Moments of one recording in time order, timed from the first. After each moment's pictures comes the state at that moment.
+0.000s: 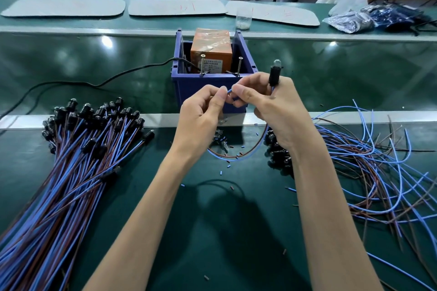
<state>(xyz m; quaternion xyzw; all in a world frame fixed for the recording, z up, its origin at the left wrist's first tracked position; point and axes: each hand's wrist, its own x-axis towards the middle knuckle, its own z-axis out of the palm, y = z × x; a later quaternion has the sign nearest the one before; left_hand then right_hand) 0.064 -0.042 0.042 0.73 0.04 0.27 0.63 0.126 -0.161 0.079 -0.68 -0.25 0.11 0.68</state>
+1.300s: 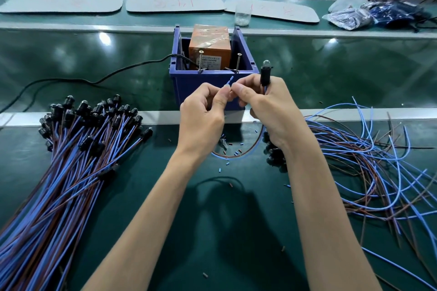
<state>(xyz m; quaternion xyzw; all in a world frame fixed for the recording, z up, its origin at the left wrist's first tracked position) 0.070 -0.051 0.036 0.74 0.11 0.30 0.59 0.126 -0.155 0.075 -0.73 -0.22 0.11 0.64</state>
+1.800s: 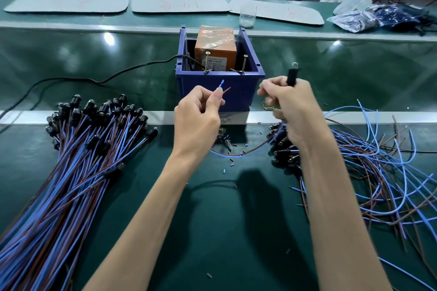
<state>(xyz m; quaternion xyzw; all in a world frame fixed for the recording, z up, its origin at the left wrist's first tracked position) 0.064 -0.041 0.032 0.75 0.15 0.32 0.57 0.141 -0.164 0.074 -0.74 -0.08 0.10 0.66</state>
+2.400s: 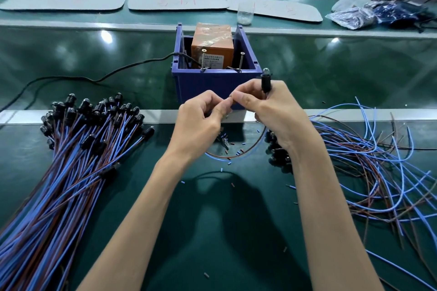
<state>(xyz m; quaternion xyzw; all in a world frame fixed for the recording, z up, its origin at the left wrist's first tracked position) 0.061 -0.037 0.032 0.79 0.08 0.23 0.57 0.132 -0.159 0.065 -0.75 -0.26 0.11 0.60</state>
